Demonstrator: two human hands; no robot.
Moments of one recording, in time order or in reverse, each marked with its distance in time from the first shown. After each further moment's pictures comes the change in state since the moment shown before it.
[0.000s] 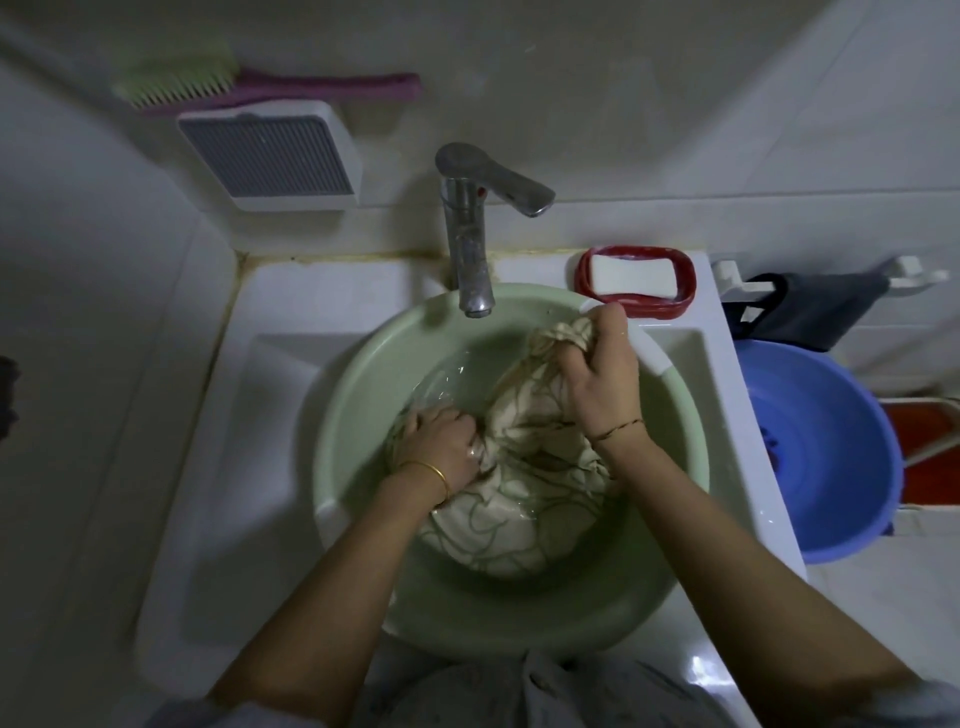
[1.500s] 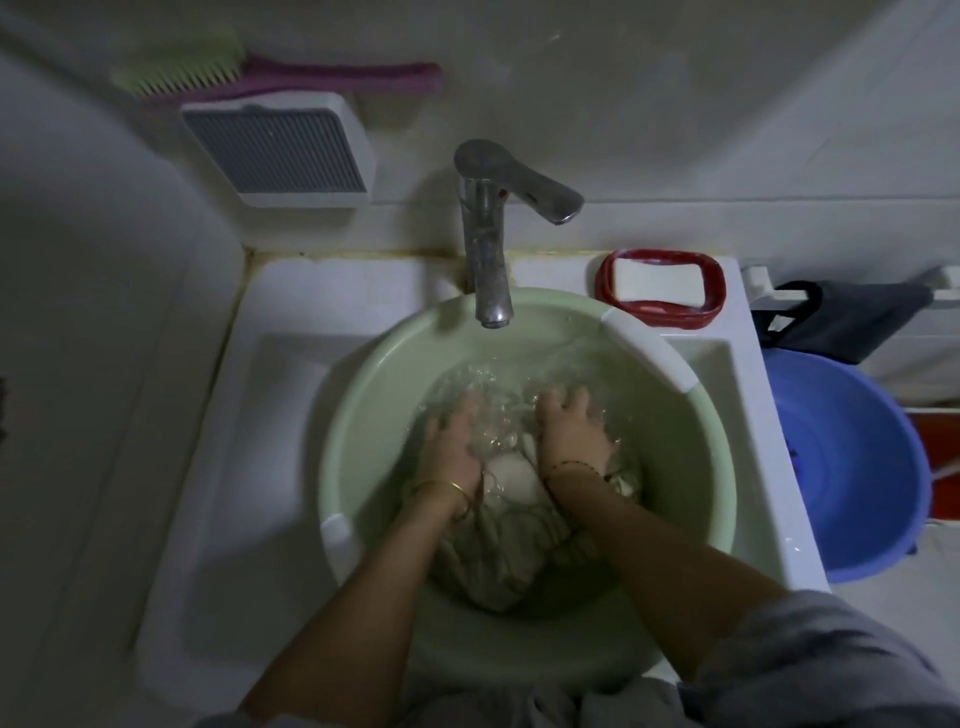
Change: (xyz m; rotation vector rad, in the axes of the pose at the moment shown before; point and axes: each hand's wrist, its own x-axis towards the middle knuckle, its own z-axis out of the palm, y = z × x) left_hand 0.009 0.004 0.023 -0.808 0.144 -0.334; right_hand -0.019 0.073 0.062 -0.849 -0.429 0.311
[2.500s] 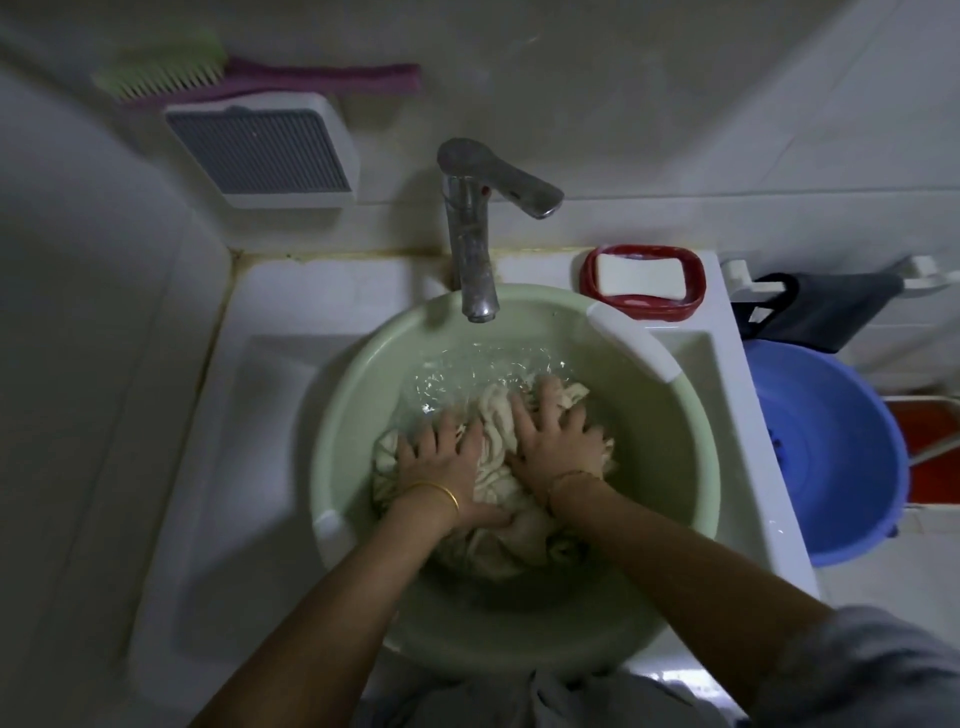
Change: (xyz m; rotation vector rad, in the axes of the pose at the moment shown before) left_hand -0.024 0.007 -0.013 0.938 -0.293 0.163; right_hand -0.021 0.006 -0.002 -0.469 -0.155 -0.263
